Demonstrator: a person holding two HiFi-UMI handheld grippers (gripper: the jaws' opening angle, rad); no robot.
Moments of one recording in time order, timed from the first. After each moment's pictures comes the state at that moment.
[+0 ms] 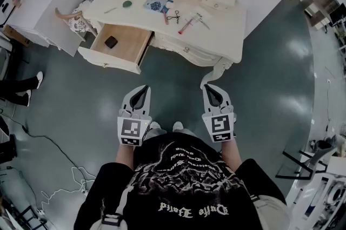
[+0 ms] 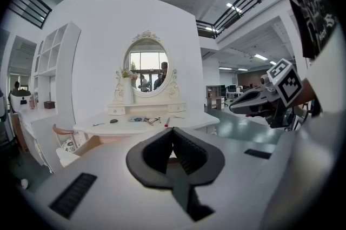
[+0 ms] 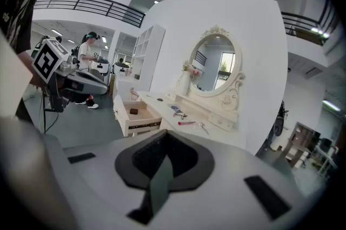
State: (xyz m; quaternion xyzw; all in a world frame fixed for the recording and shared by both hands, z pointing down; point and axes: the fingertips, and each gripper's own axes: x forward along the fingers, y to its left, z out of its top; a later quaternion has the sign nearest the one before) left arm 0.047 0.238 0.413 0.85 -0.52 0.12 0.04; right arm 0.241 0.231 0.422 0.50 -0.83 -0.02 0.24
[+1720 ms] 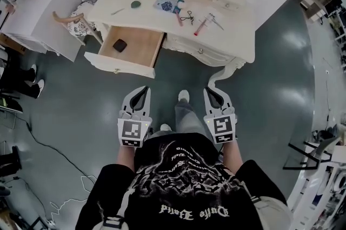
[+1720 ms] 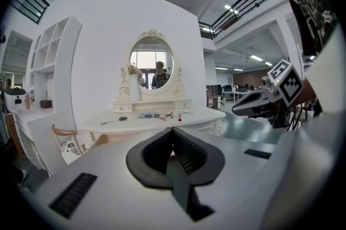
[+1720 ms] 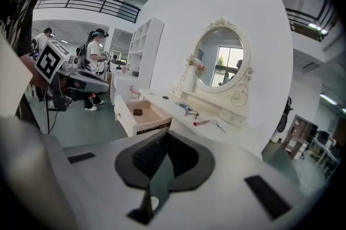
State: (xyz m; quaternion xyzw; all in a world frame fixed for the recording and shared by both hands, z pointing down) left arm -0.045 0.209 0.430 0.86 -0.50 0.12 0.04; right arm 0.154 0.218 0.447 0.51 -0.82 0.01 0.25
